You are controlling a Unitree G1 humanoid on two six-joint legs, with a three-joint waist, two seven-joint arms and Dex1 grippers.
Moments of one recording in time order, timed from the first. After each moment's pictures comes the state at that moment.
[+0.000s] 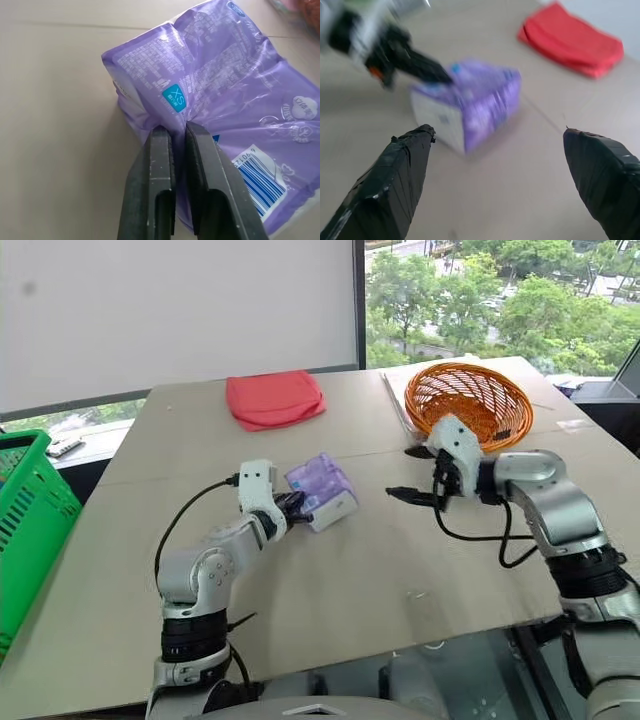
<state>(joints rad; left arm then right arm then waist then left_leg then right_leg) -0.33 0.15 0.11 -0.29 -0.30 1.06 0.03 -0.63 -0.59 0.12 -0.10 0.44 0.59 1.00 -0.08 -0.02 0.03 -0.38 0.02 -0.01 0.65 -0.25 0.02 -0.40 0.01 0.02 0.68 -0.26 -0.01</state>
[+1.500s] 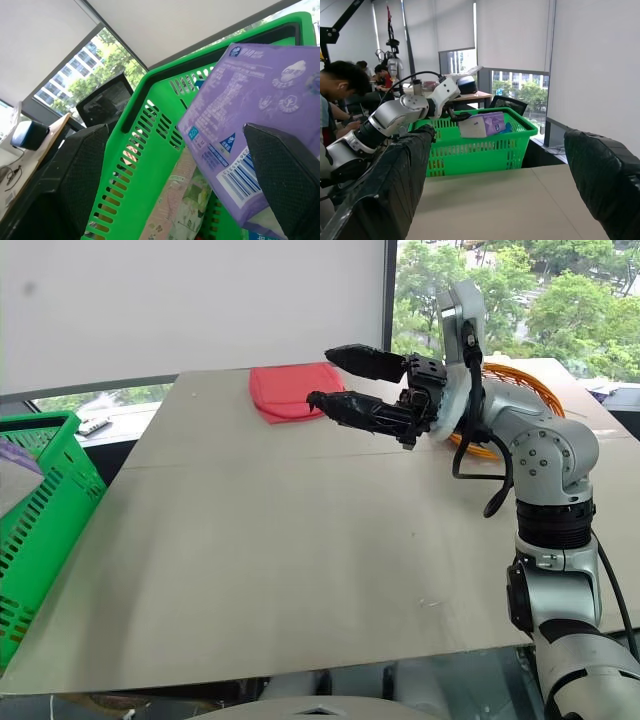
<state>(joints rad) 0.06 0.93 0.83 -0.21 0.05 0.78 -0.32 -0.85 -0.44 -0.07 -0.13 0.90 0.80 0.98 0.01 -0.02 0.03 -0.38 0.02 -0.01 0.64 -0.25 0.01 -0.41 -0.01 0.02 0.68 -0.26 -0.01</state>
